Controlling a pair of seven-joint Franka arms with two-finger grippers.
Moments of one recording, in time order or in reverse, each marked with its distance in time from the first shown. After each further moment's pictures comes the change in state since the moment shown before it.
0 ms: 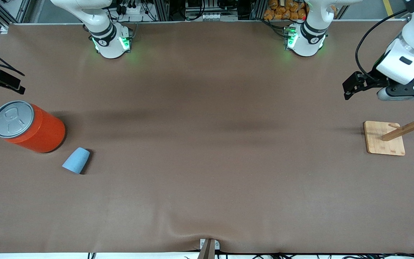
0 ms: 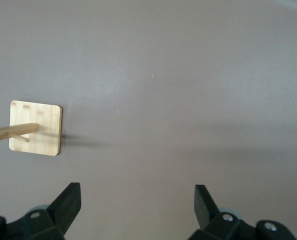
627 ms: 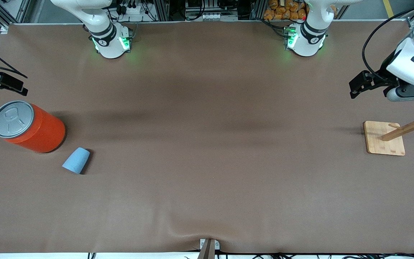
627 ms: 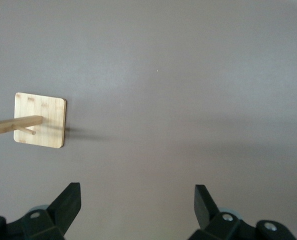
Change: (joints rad) left arm 0.008 0.029 0.002 0.054 0.000 -0.062 -0.003; right arm 0.000 0.028 0.000 -0.011 0.000 0.003 0.000
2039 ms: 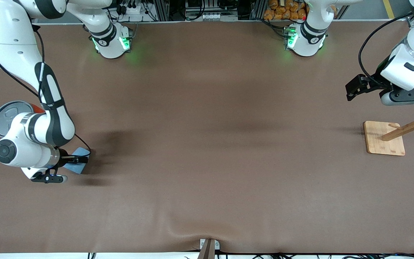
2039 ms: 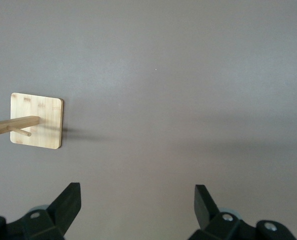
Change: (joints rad) left arm 0.000 0.009 -0.003 -0.021 0.000 0.029 0.001; right arm 0.000 0.671 0.002 -0.037 0.064 0.668 -0.110
